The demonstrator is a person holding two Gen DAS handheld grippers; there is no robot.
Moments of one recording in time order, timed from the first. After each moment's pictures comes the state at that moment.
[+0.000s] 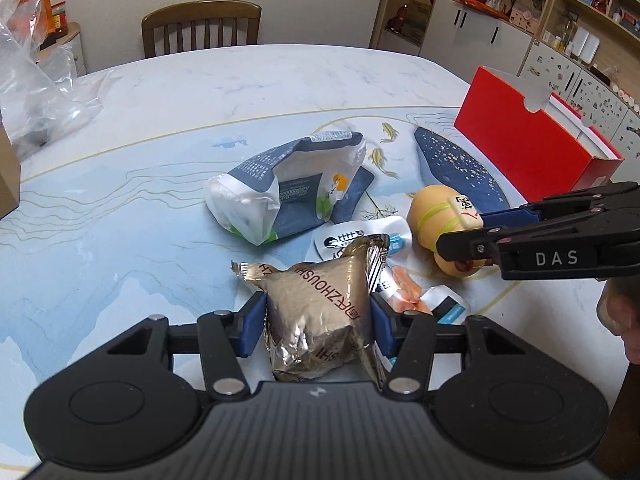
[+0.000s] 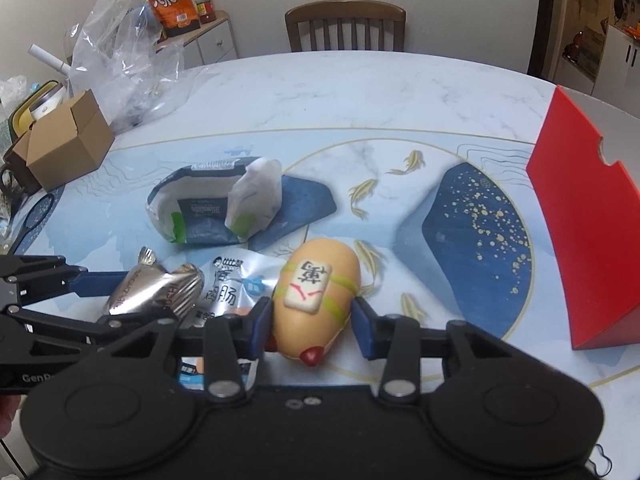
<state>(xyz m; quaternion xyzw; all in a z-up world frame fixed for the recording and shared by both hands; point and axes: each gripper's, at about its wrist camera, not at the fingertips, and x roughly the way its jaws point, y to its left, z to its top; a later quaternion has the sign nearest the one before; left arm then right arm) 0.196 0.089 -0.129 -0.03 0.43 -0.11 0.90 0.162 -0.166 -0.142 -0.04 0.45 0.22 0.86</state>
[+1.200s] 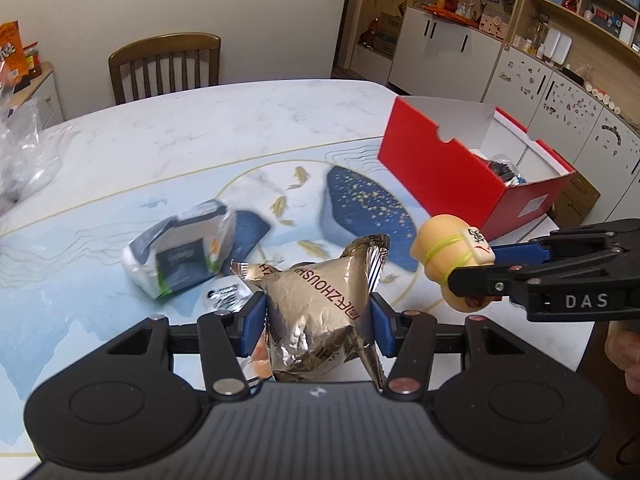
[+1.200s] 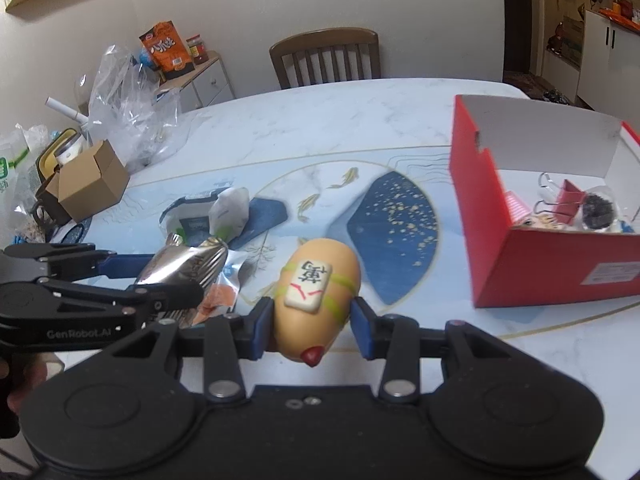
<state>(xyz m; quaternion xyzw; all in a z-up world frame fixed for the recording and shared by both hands) 0.182 -0.002 -0.064 -0.01 0.41 -0.14 0.90 0.121 -0.270 -0.085 0.01 0.43 0.23 0.87</state>
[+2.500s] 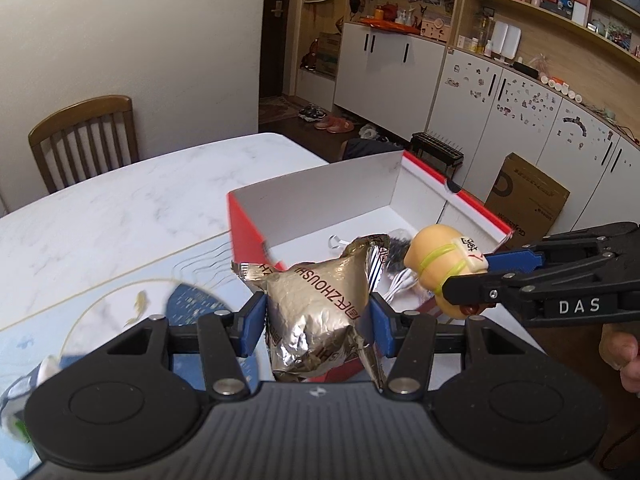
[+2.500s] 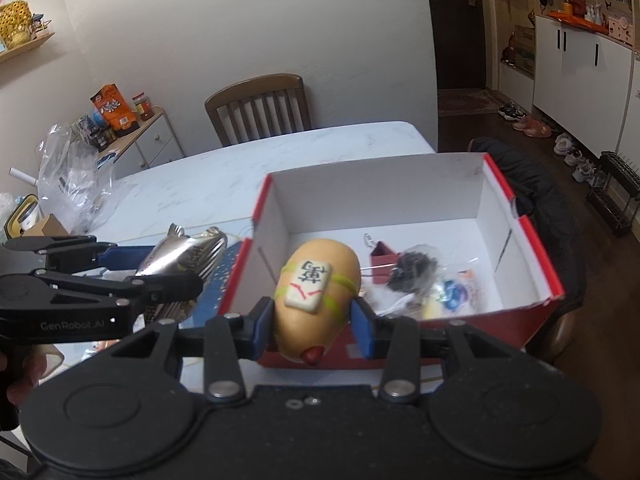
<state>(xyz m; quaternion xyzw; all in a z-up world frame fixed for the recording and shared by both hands) 0.272 -0.204 -0.013 0.03 0.36 -0.20 0.91 0.192 -0.462 -0.047 0.04 0.39 0.19 0.90</state>
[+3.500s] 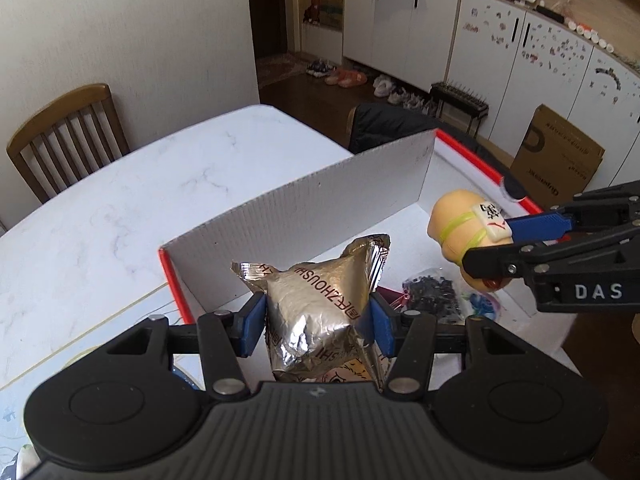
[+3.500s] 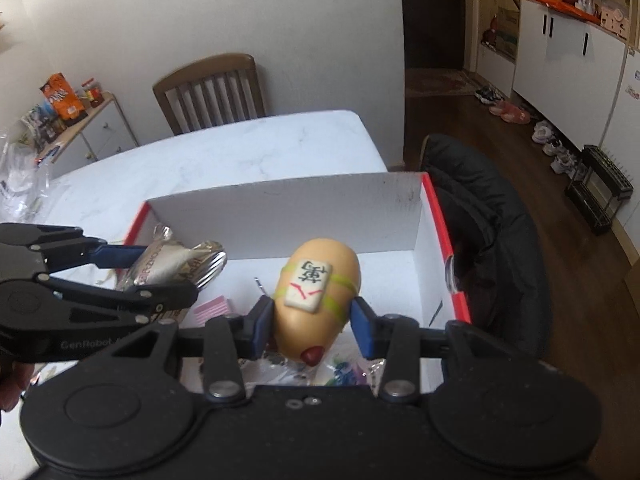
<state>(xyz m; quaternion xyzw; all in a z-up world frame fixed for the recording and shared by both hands) 0.400 -0.288 -0.054 0.09 0.43 -0.17 0.88 0.311 -0.507 -0.081 0.01 0.44 0.15 0.89</state>
